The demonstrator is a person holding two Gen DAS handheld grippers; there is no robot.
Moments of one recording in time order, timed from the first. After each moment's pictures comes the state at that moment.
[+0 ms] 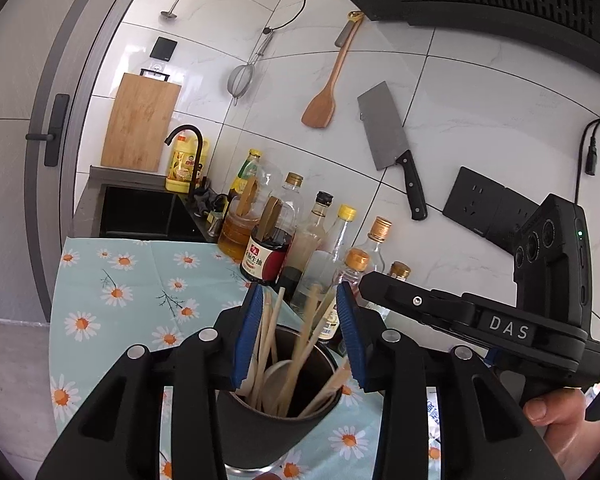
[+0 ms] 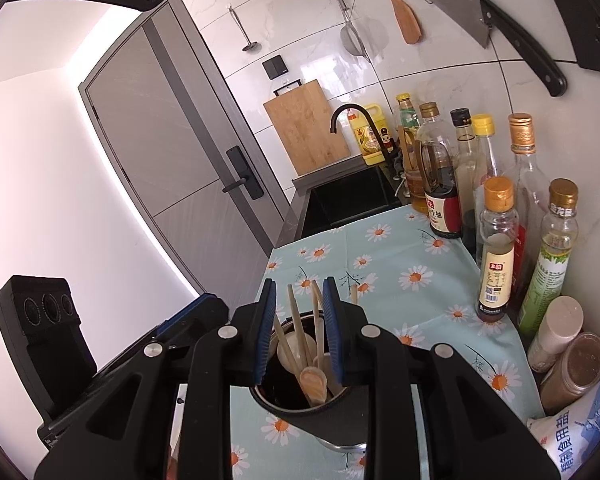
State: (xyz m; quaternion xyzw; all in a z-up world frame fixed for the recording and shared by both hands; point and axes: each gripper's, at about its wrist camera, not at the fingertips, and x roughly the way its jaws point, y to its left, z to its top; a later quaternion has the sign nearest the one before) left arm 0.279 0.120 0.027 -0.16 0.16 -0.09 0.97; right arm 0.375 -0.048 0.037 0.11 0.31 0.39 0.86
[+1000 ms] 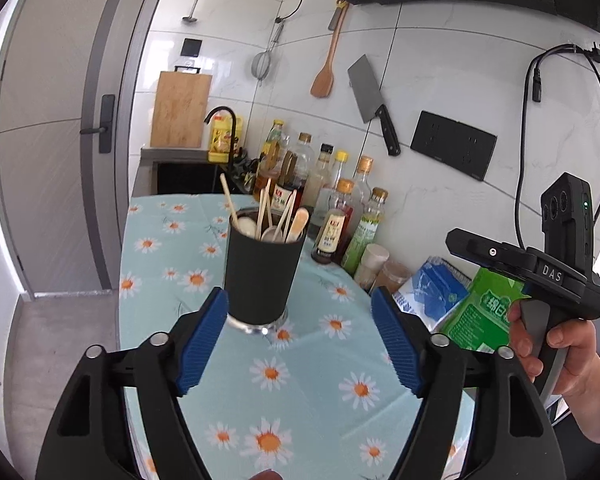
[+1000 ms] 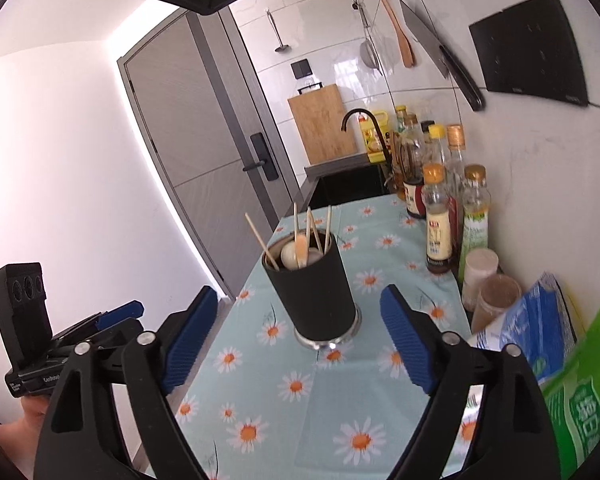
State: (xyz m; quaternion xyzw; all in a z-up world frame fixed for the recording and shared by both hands) left arm 0.102 0.042 0.026 -0.12 0.23 -0.01 0.97; right arm 0.252 -0.180 0.044 0.05 0.29 0.42 0.86
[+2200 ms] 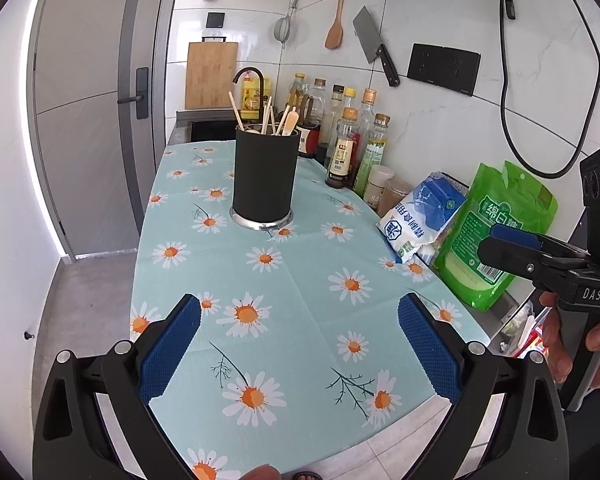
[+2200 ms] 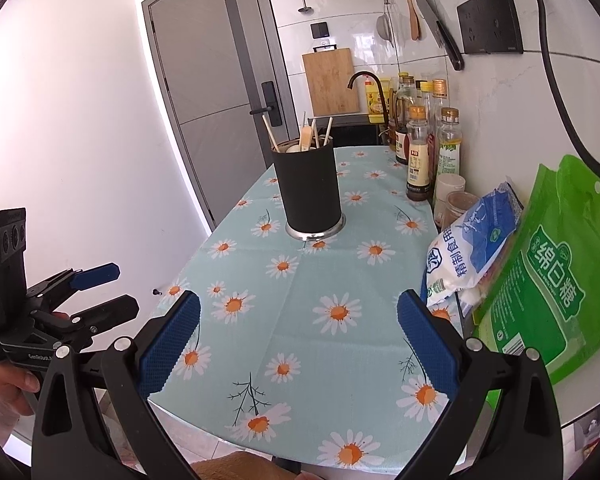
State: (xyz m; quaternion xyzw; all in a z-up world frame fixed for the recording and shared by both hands) left arm 0.018 -0.051 -0.031 -0.09 0.29 0.07 0.95; right arm 0.153 -0.245 -0.007 -0.05 0.33 0.42 0.84
